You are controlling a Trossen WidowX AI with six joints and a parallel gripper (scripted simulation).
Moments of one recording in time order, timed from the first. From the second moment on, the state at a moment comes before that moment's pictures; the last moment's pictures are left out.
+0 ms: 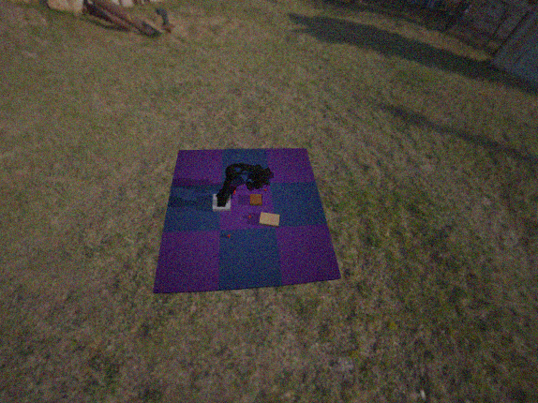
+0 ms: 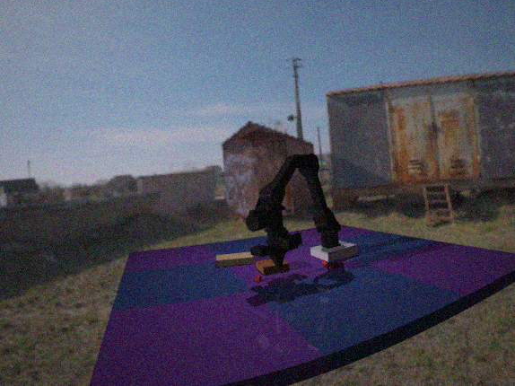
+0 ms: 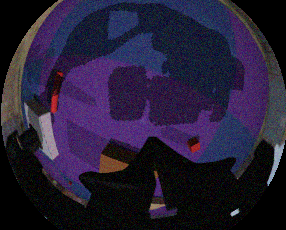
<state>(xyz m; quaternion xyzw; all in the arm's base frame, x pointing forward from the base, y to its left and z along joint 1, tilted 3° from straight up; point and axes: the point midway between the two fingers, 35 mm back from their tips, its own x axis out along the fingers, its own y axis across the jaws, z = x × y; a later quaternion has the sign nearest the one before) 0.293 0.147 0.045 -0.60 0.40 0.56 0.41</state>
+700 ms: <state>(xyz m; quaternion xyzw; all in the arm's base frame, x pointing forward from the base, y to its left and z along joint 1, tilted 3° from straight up) 0.279 0.136 0.080 -0.51 0.49 0.47 0.53</state>
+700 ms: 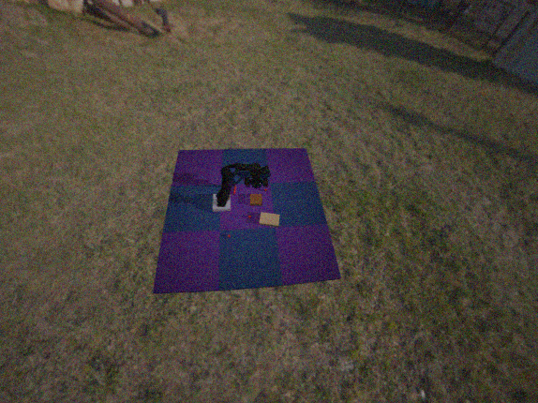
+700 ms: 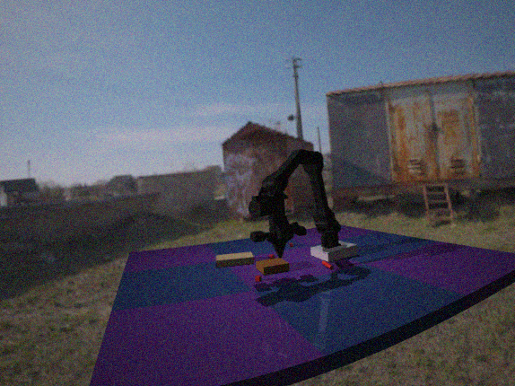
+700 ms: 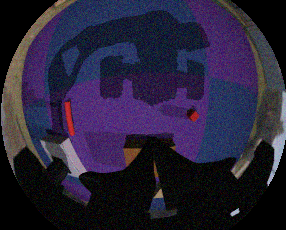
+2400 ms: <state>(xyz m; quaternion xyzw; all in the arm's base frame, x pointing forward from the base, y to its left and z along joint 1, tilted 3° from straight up) 0.207 0.084 0.066 0.00 0.68 0.00 0.74</state>
